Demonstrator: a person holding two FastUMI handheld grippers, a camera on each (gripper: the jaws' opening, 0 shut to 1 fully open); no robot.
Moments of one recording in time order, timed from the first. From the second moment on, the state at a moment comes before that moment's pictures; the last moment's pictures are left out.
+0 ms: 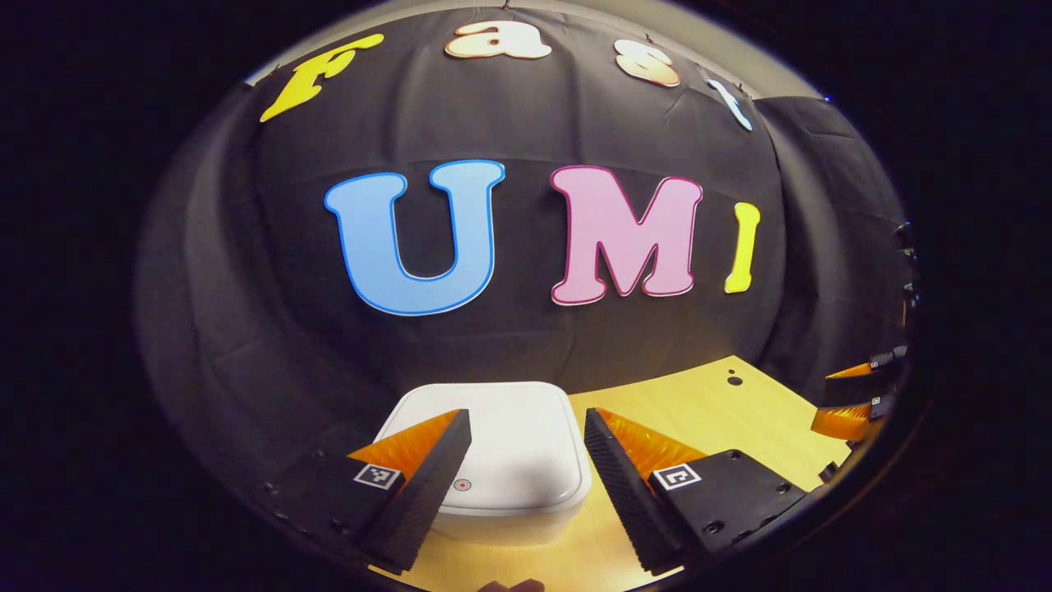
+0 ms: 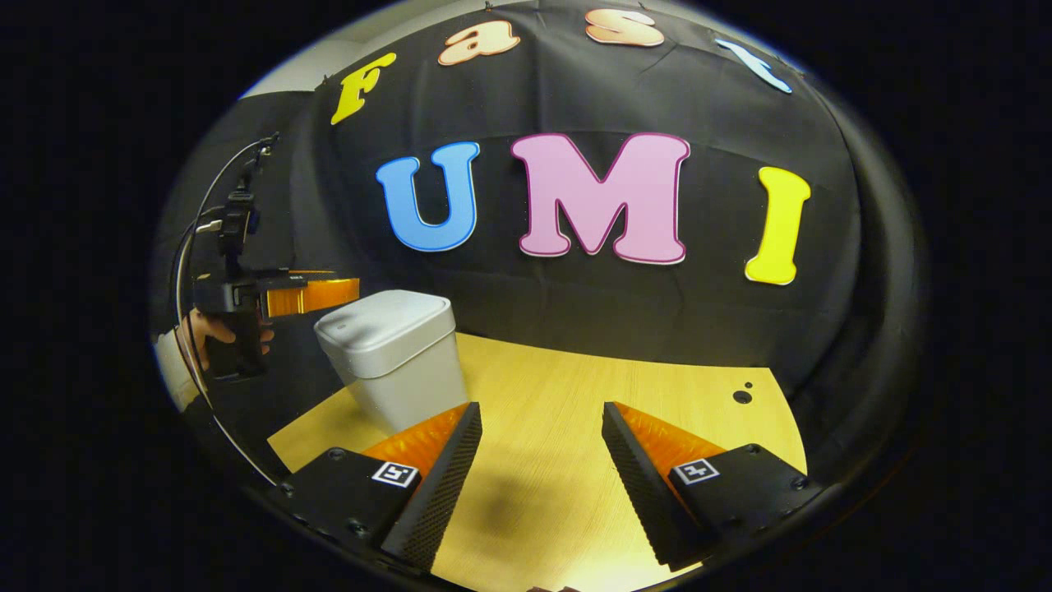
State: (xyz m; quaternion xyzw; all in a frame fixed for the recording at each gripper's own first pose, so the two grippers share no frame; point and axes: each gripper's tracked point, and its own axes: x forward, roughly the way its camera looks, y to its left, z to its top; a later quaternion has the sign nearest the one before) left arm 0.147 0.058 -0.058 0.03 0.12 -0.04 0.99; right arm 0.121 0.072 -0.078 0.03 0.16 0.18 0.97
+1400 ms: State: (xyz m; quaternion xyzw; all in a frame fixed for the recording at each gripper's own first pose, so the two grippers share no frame) left arm -0.047 -0.097 0.003 -0.01 0.03 0.01 1.00; right arm 0.013 -0.031 0.023 0.03 0.01 0.13 0.99
